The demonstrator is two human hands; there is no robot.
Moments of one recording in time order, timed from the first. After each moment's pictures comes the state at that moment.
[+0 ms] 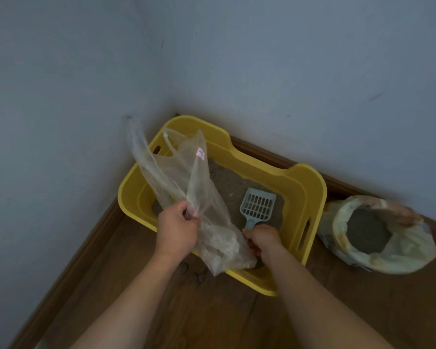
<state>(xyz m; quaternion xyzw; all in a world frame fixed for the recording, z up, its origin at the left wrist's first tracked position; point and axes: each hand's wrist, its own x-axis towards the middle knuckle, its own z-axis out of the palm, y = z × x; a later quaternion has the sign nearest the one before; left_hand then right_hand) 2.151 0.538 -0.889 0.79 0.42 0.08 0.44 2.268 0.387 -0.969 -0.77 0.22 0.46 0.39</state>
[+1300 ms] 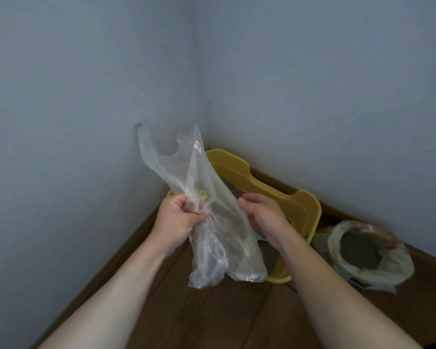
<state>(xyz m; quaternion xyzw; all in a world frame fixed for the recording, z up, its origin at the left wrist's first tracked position) 2.086 0.538 -0.749 0.67 0.34 0.20 0.63 2.239 0.402 -0.782 -0.69 -0.06 0.42 0.59</state>
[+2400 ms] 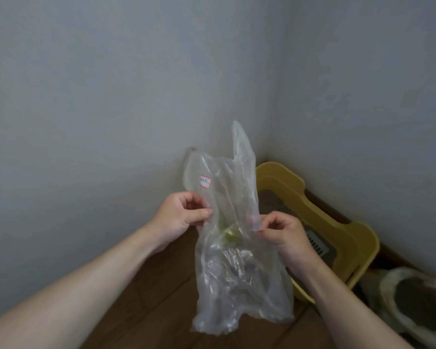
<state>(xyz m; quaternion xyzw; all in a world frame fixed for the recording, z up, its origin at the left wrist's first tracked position) 1.971 0.573 -0.701 0.62 0.37 0.22 0.66 2.152 0.413 -0.731 -0.56 -0.26 0.46 0.64</state>
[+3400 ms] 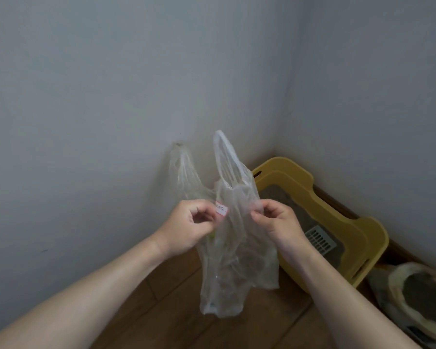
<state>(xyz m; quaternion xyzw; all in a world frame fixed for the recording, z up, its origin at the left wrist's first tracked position) 1.937 0.553 -0.710 0.78 0.27 0.23 0.52 2.123 0.435 -0.730 -0.63 -0.32 0.42 0.58</state>
